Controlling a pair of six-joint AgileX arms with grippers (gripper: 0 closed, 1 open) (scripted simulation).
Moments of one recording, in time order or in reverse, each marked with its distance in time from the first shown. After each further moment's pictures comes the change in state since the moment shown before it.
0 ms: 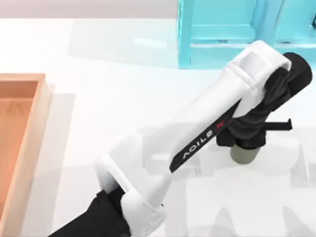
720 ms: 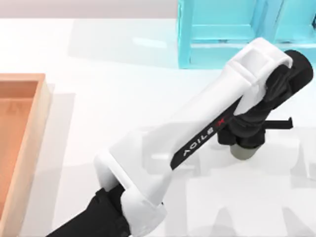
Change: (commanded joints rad) left arm -0.001 -0.026 -0.034 0.012 0.000 0.005; right arm 0.000 0.000 0.000 0.000 0.000 0.000
